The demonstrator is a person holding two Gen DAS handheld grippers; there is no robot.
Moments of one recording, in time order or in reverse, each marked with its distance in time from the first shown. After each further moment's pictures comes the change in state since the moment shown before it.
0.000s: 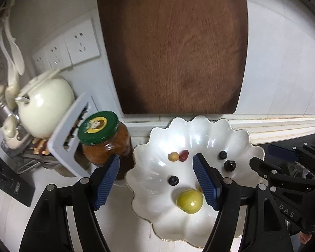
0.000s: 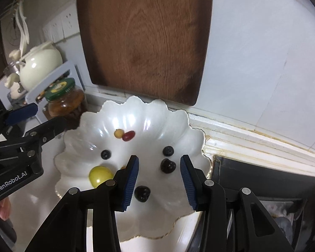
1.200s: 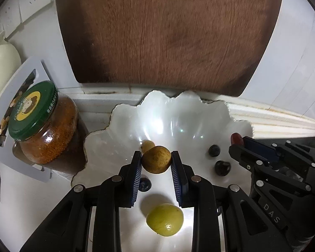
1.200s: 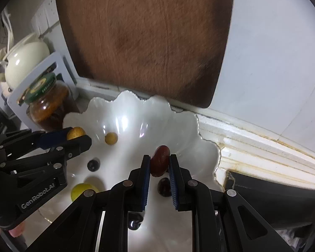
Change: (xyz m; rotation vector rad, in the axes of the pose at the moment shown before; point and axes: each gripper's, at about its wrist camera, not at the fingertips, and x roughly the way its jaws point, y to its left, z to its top) left arm 0.109 -0.025 0.009 -0.072 0.259 -0.158; right arm 0.083 -0.013 0.026 -0.016 0.116 0.068
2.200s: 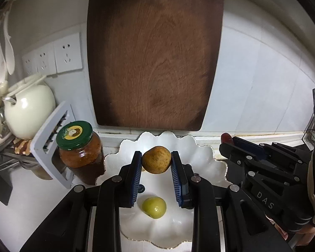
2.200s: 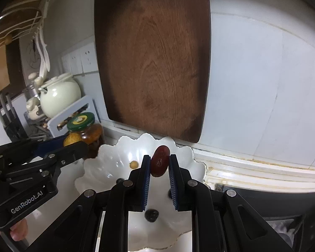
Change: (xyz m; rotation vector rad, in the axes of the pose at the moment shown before) left arm -0.124 0.003 -0.045 0.024 -0.344 -0.046; right arm -0.114 0.019 -0.027 -0.006 -0.333 0.001
